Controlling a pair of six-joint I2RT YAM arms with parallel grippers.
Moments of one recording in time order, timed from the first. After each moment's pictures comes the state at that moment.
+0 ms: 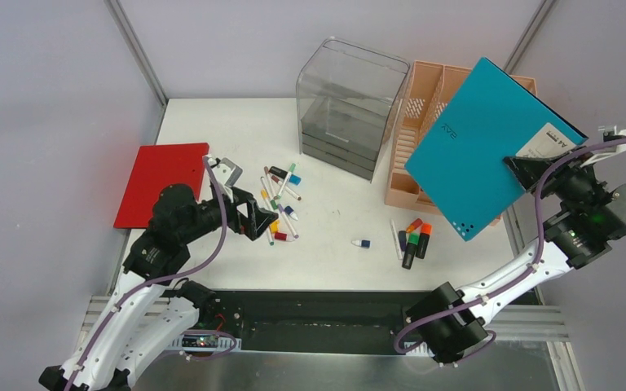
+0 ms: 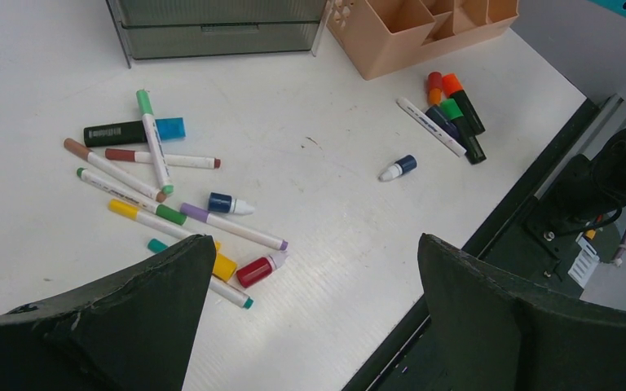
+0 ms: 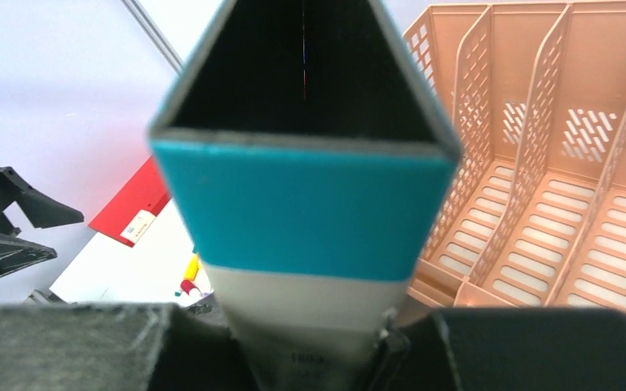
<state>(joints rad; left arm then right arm) -0.45 0.60 0.79 -0.47 0.37 -0.19 -1.01 0.92 1.03 0.24 -1.56 0.72</state>
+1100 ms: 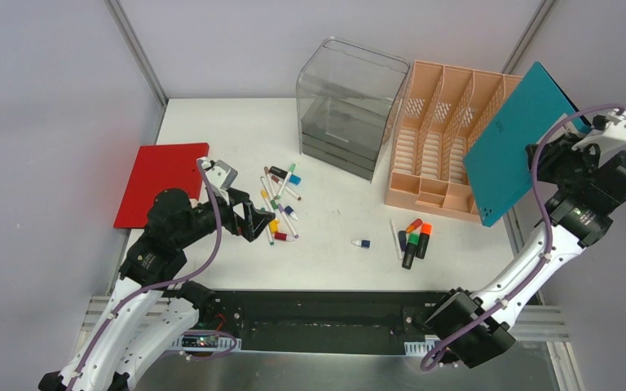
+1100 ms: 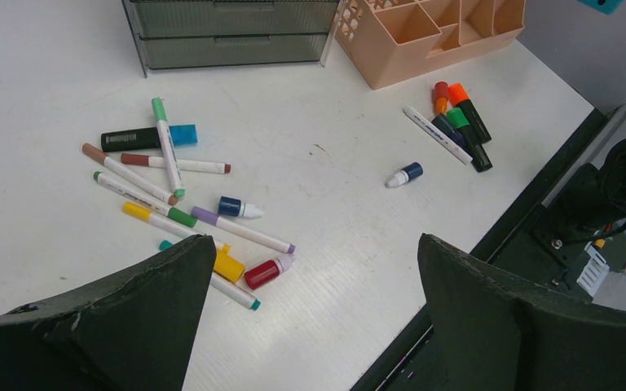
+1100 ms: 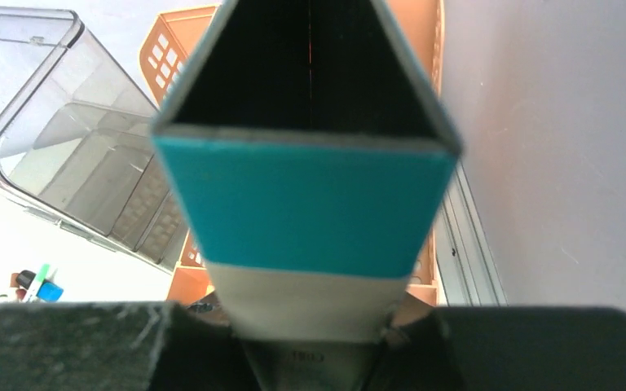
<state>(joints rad) -0.45 0.55 0.79 -0.48 0.34 -0.18 -0.84 1.00 1.23 -0.47 -0.83 0.03</state>
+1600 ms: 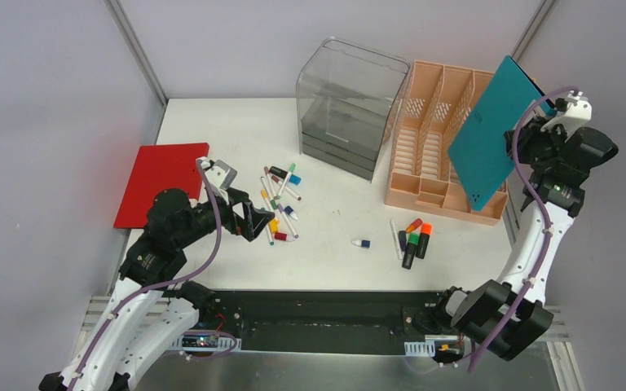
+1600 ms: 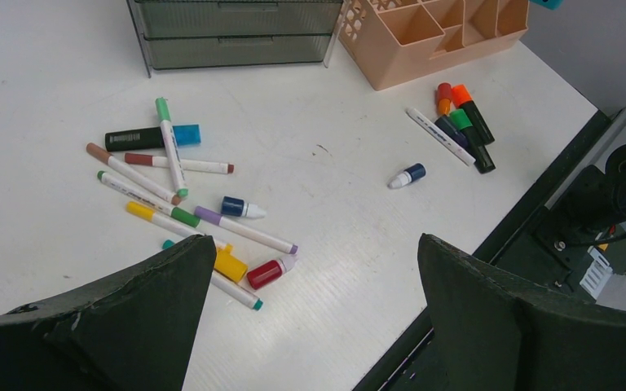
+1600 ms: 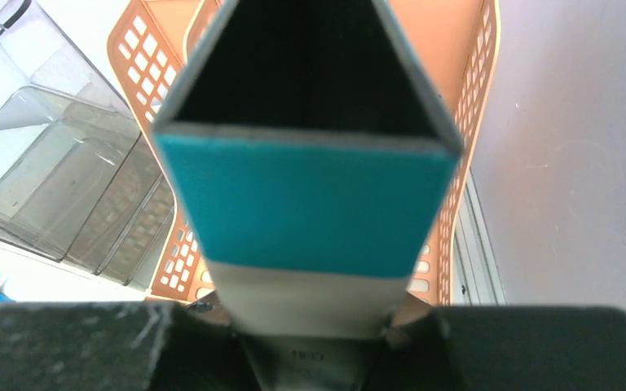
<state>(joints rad) -0.44 0.55 0.79 -0.48 0.34 -0.18 -0.56 1.14 1.16 -0.26 -0.58 0.01</state>
